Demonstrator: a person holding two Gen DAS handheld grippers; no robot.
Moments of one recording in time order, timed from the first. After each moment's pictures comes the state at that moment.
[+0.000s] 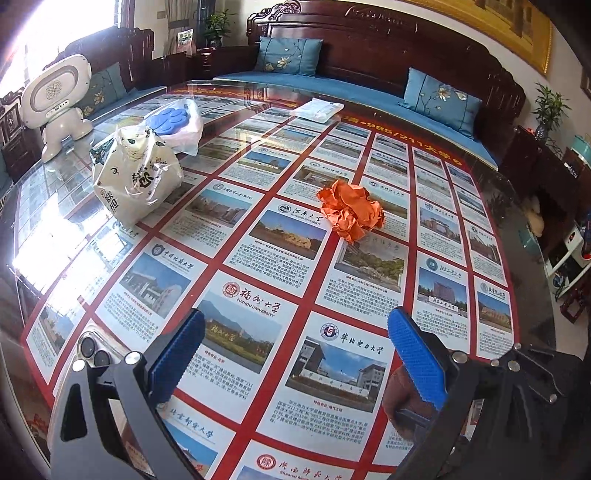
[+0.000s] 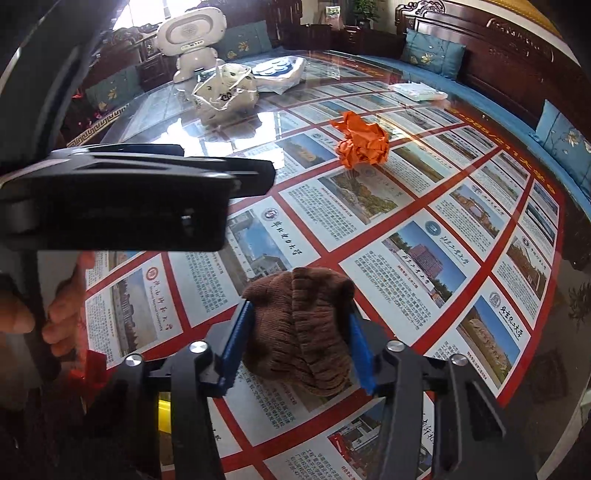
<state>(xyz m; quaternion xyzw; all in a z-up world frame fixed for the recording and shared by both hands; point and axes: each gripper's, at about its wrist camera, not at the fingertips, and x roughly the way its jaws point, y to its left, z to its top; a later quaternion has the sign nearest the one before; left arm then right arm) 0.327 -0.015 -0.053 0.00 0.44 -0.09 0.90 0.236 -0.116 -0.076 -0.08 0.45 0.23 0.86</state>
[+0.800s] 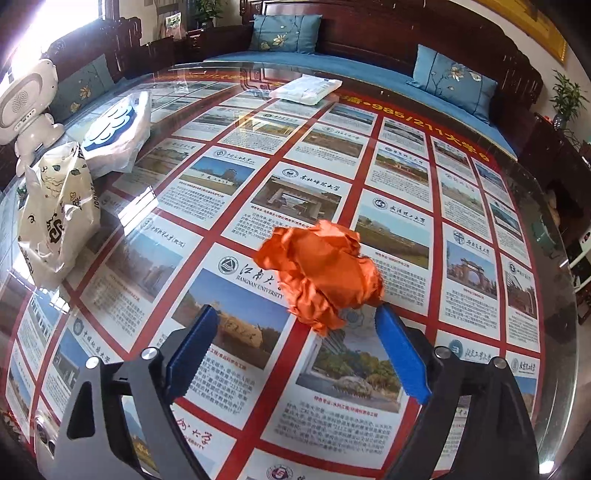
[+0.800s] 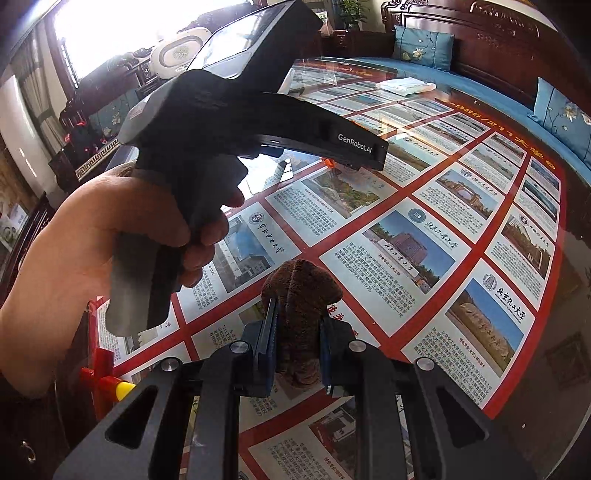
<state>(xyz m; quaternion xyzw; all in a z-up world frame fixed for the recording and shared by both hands) 0.427 -0.071 -0.080 0.02 0.47 -0.08 0.88 0.235 -0.144 -0.075 -0.02 0.45 0.24 0.86</state>
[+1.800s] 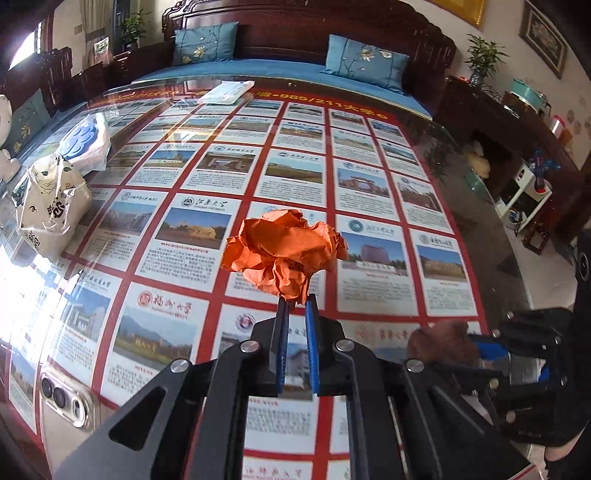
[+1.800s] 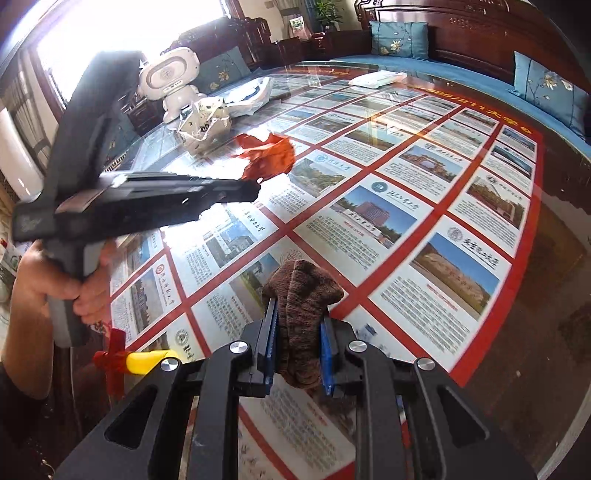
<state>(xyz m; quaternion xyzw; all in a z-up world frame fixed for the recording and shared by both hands) 0.311 -0.051 -0.051 0.06 0.45 -0.24 0.86 0.203 -0.188 -0.066 0.03 0.44 0.22 0.87</state>
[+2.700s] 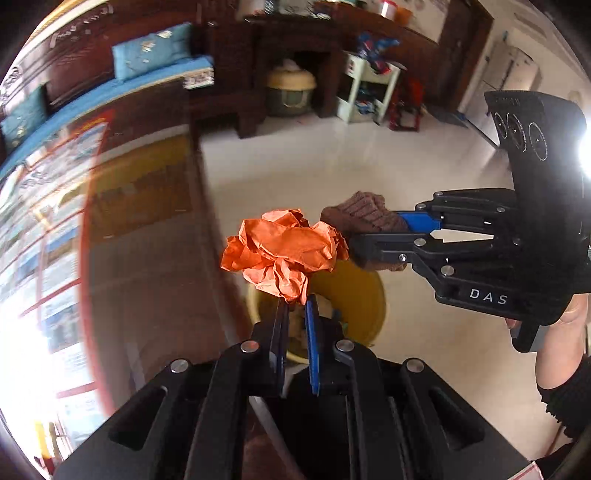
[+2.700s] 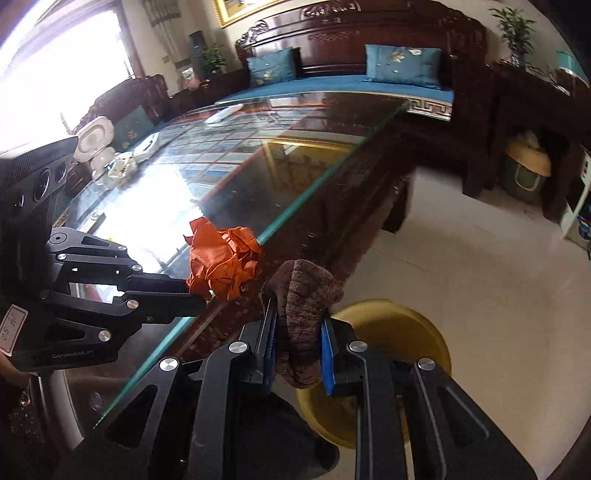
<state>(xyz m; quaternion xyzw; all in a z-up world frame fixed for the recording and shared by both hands) 0.062 -0.314 -0.051 0.21 0.44 -0.49 0.72 -0.039 -0.422 -0.062 0.11 0.41 0.01 0.91</state>
